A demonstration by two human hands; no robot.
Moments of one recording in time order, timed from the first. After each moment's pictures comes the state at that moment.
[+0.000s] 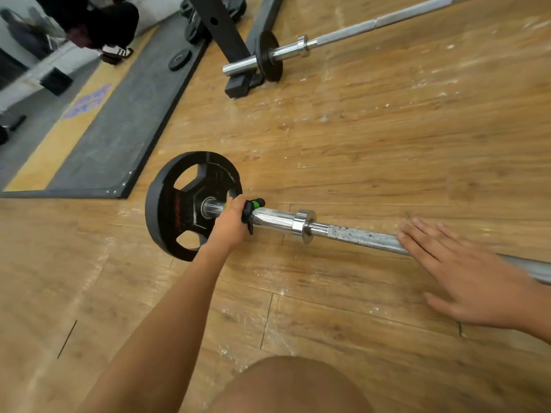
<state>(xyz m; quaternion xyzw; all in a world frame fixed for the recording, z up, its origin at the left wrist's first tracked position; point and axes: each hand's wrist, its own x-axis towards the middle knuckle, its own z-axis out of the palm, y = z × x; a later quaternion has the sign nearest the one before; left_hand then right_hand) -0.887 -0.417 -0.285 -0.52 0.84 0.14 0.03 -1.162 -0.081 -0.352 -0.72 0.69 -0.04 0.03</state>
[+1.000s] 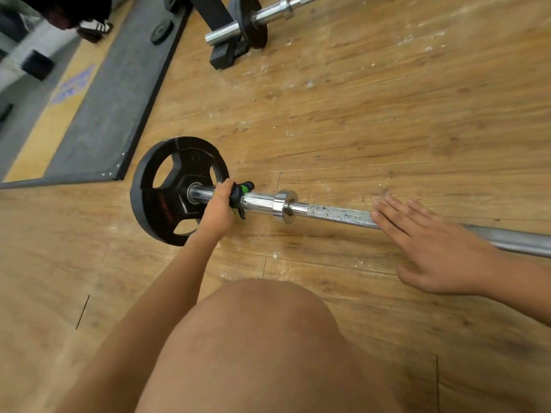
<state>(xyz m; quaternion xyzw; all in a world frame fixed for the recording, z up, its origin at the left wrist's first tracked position) -0.849 -0.391 -0.300 -0.52 0.84 0.16 0.02 -1.129 -0.055 -0.347 -0.73 0.68 -0.06 0.06</state>
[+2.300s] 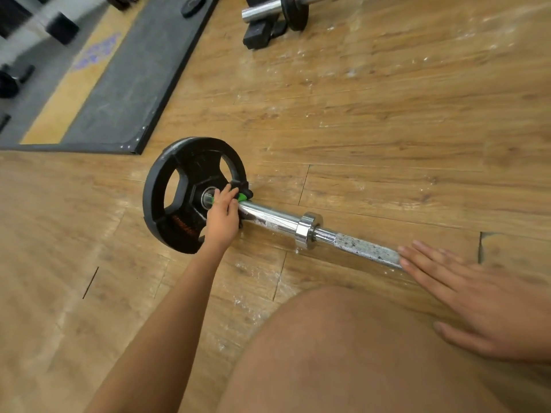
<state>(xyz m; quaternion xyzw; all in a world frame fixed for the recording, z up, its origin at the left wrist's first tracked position) -0.789 -0.382 -0.301 -0.59 0.76 0.25 -0.11 -1.100 -0.036 -0.345 -0.80 0.59 -0.08 0.11</state>
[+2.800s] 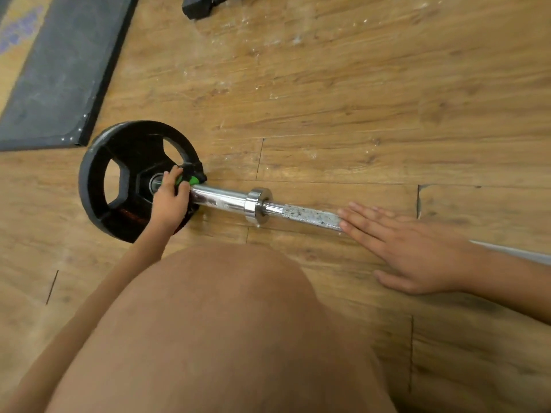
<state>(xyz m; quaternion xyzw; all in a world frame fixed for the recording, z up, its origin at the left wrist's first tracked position) -0.776 -0.387 -0.299 -0.58 0.77 0.24 -0.07 -1.093 -0.032 -0.351 -0.80 0.58 -0.07 0.10</state>
